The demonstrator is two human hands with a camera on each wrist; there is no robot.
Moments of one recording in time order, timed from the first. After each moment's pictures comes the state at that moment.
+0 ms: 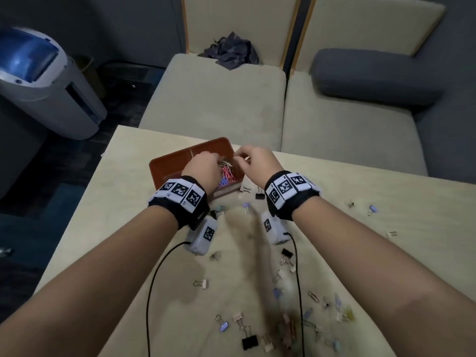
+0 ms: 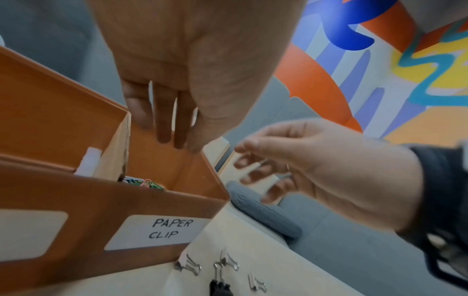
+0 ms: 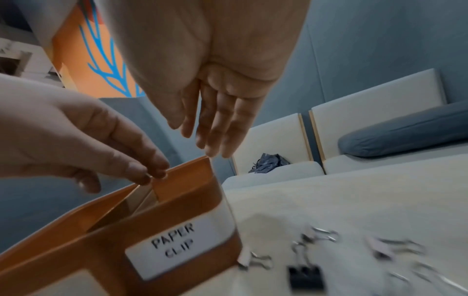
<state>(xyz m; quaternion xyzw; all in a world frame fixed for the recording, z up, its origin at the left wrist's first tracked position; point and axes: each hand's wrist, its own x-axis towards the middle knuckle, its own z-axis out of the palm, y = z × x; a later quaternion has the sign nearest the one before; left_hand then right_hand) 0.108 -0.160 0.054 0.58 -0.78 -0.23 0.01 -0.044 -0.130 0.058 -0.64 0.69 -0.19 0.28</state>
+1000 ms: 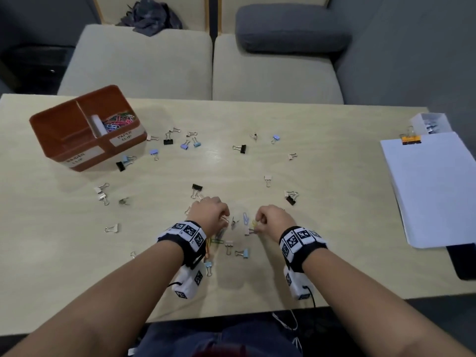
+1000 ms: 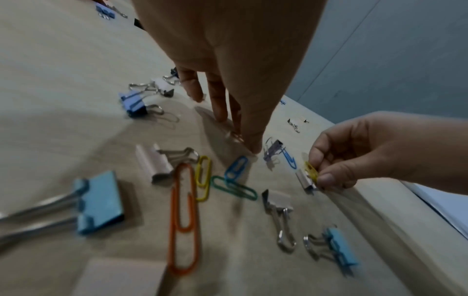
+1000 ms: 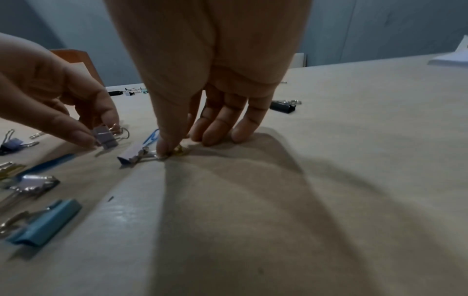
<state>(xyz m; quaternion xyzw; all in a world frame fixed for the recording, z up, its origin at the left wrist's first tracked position) -0.036 0.112 -0.048 0.38 -0.88 -0.24 -0.14 -0.214 0.213 -0.040 -0.50 0.78 0.01 0.37</state>
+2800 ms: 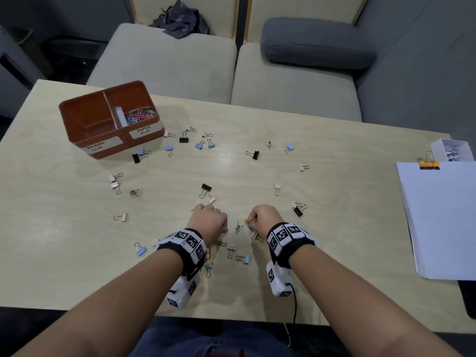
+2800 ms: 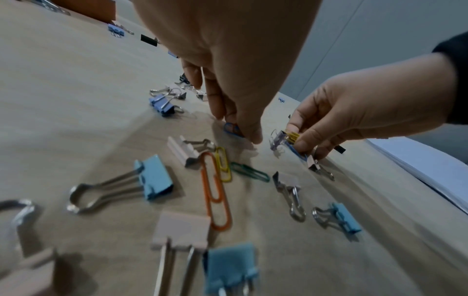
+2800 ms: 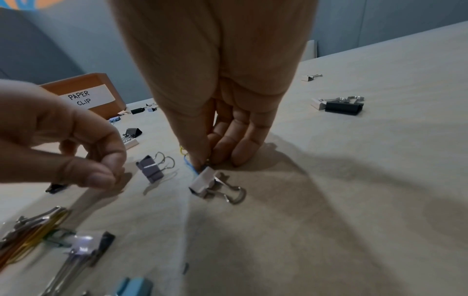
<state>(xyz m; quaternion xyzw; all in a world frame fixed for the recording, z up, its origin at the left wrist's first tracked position) -0.023 0.127 -0.052 0.38 -0.90 -0.15 -0.18 -0.192 0.168 -0.034 -0.51 0.76 0.05 0.40</state>
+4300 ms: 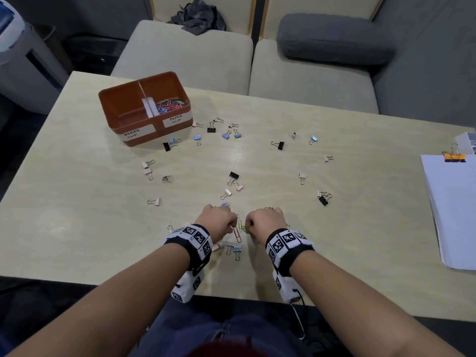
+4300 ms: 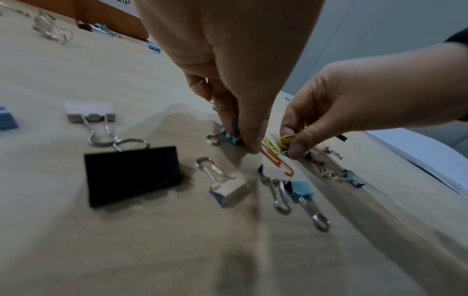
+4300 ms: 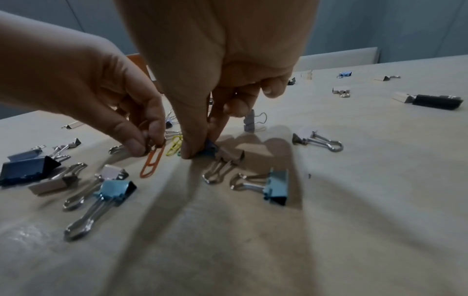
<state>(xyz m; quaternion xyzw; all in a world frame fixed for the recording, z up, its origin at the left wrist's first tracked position) 0.041 0.136 -0.048 0.36 -0.89 -0.22 -0.18 -0.106 0.191 -0.037 -0.64 0.72 0.14 0.25</state>
